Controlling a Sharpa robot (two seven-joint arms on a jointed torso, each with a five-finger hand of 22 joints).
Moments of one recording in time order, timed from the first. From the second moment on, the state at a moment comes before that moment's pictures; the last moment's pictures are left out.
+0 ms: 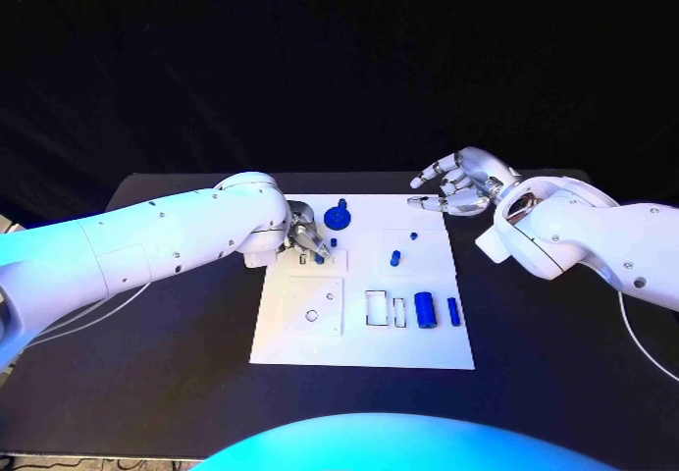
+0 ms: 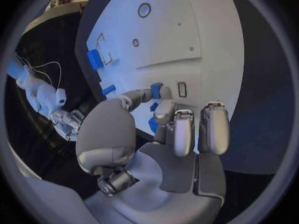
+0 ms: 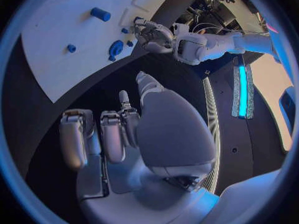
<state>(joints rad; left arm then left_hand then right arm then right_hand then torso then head) 1.26 -0.57 -0.10 1.26 -1.05 0.21 -0.57 0.99 -0.22 0.63 0.12 0.48 0.95 0.02 0.64 0.87 1.35 -0.04 1.21 1.03 1.47 -0.08 1.55 1.31 0.07 1.39 0.03 1.48 1.31 1.33 -0.88 -0.16 1.61 -0.88 -0.46 -0.10 1.43 -0.17 0.14 0.29 0.26 0.88 0.16 0.22 0.29 1.45 0.08 1.42 1.31 1.47 0.00 1.55 1.31 0.01 1.47 0.11 1.48 1.31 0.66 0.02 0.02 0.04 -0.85</state>
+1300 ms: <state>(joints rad) 1.31 -0.65 -0.02 1.30 -1.02 0.20 -0.59 1.04 -0.18 0.33 0.29 0.23 0.86 0.09 0.54 0.84 1.23 0.01 1.15 0.92 1.46 -0.05 1.53 1.31 0.07 1.34 0.05 1.43 1.23 1.32 -0.89 -0.16 1.60 -0.88 -0.46 -0.09 1.41 -0.15 0.14 0.29 0.26 0.88 0.16 0.22 0.29 1.45 0.08 1.42 1.31 1.47 0.00 1.55 1.31 0.01 1.47 0.11 1.47 1.31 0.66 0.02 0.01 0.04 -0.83</state>
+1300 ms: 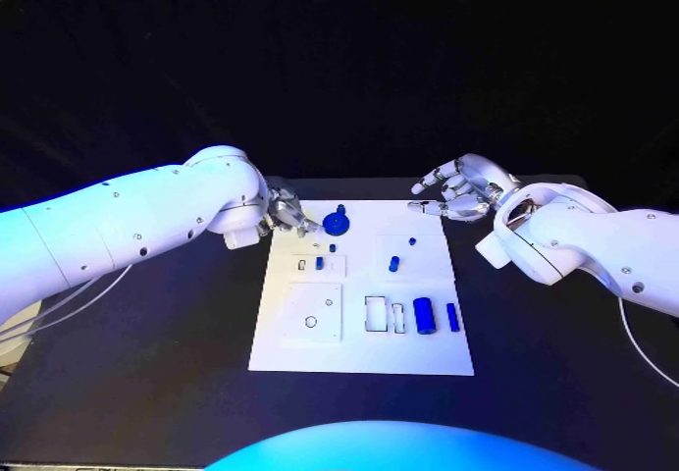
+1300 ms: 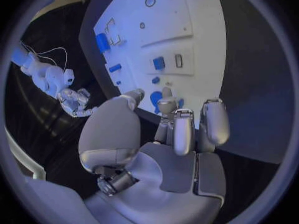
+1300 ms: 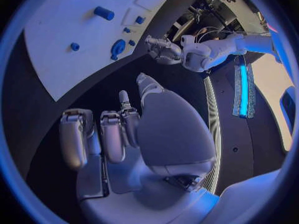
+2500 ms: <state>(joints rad) 1.33 -0.42 -0.05 0.87 -1.01 0.27 -0.54 1.08 -0.16 0.30 0.29 0.23 0.80 0.13 0.43 0.75 1.07 0.05 1.00 0.70 1.47 -0.02 1.44 1.31 0.10 1.22 0.09 1.33 1.08 1.32 -0.88 -0.16 1.60 -0.88 -0.46 -0.09 1.41 -0.16 0.14 0.29 0.26 0.88 0.16 0.22 0.29 1.45 0.08 1.42 1.31 1.47 0.00 1.55 1.31 0.01 1.47 0.11 1.47 1.31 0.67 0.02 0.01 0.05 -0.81</state>
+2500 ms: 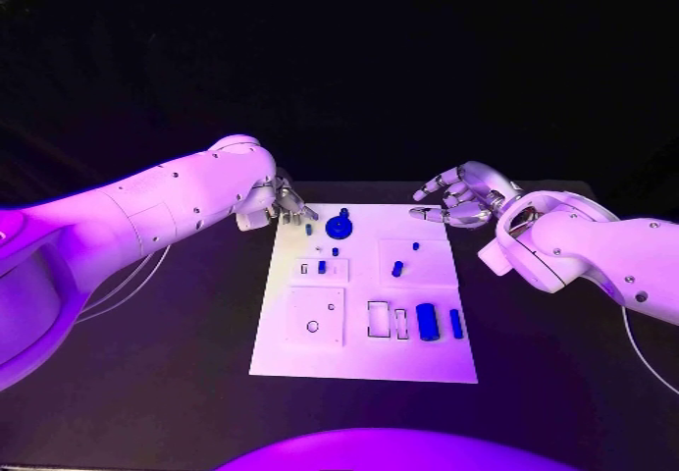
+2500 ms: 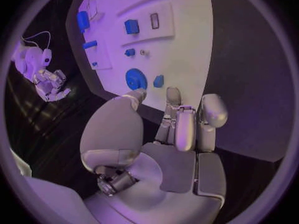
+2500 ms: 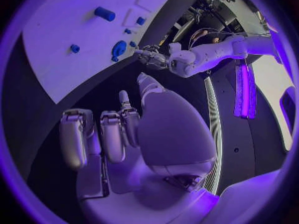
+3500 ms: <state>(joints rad) 1.32 -0.40 -0.06 0.81 -0.97 0.30 -0.50 1.21 -0.09 0.33 0.28 0.23 0.87 0.11 0.45 0.73 1.09 0.04 1.01 0.71 1.47 -0.02 1.46 1.31 0.10 1.25 0.09 1.35 1.12 1.32 -0.87 -0.16 1.60 -0.88 -0.46 -0.09 1.40 -0.15 0.14 0.29 0.26 0.88 0.16 0.22 0.29 1.45 0.08 1.42 1.31 1.47 0.00 1.55 1.31 0.01 1.47 0.11 1.47 1.31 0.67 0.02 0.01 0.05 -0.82</state>
